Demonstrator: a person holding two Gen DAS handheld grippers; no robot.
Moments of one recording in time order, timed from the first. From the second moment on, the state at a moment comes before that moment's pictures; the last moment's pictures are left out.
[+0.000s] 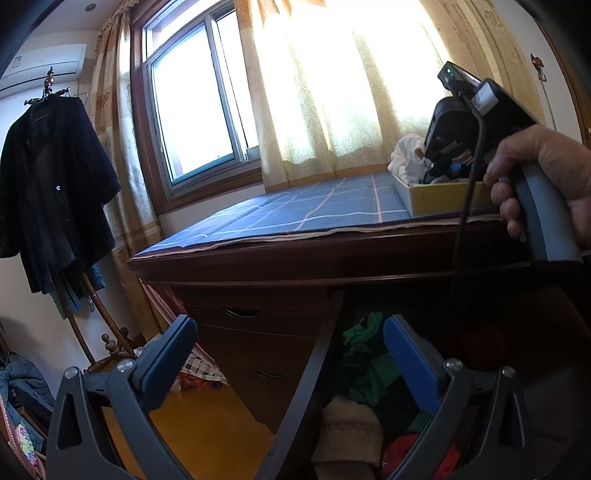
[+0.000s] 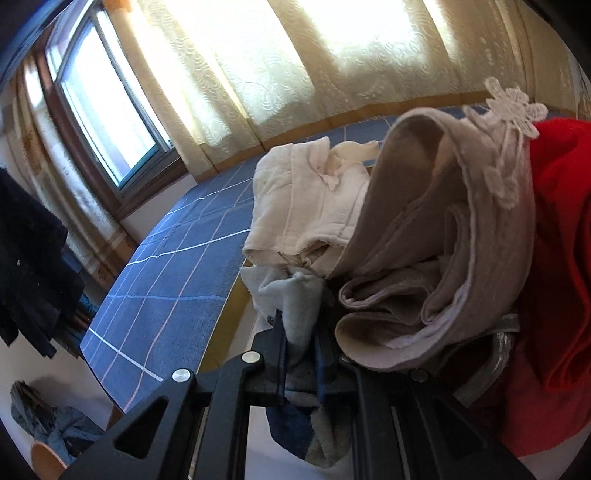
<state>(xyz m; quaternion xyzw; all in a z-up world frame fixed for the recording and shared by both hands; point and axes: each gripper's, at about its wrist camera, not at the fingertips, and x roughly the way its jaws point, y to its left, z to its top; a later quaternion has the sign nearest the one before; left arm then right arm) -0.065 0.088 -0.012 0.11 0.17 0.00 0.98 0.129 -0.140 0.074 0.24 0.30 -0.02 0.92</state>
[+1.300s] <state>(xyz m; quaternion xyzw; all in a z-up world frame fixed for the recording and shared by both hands) -0.061 0.081 -0.014 0.13 0.19 0.01 0.97 -0.072 -0.135 0.043 0.23 0.24 0.03 0.94</state>
